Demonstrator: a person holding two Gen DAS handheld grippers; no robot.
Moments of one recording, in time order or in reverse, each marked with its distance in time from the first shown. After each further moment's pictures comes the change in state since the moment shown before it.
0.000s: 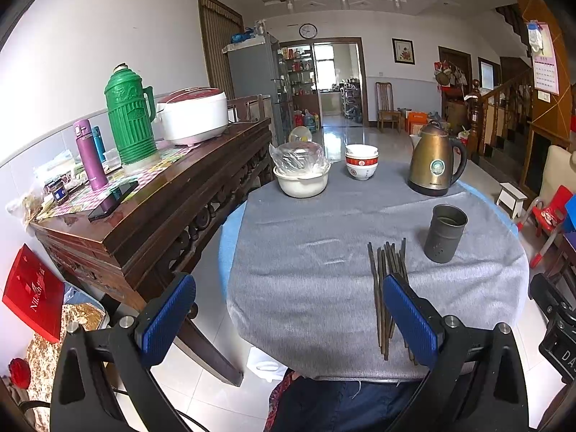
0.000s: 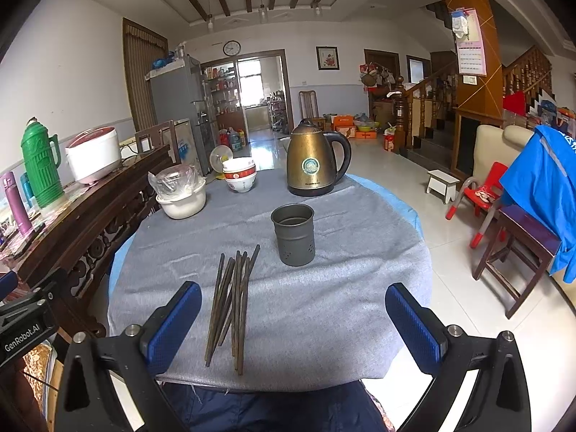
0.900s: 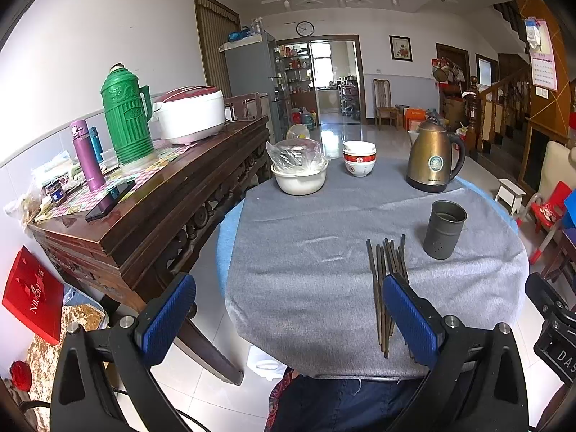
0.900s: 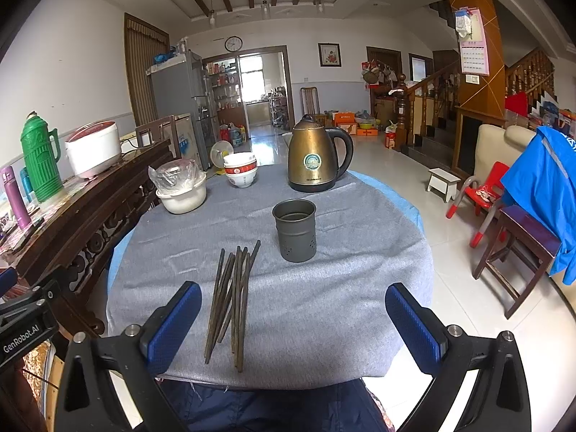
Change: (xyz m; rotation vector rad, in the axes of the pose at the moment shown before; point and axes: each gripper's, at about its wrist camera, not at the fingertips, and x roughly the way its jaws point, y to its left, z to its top) left arm 0.002 -0.003 -0.004 0.011 0.008 -0.004; right arm 0.012 0.004 -0.005 -0.057 -0.005 -0.022
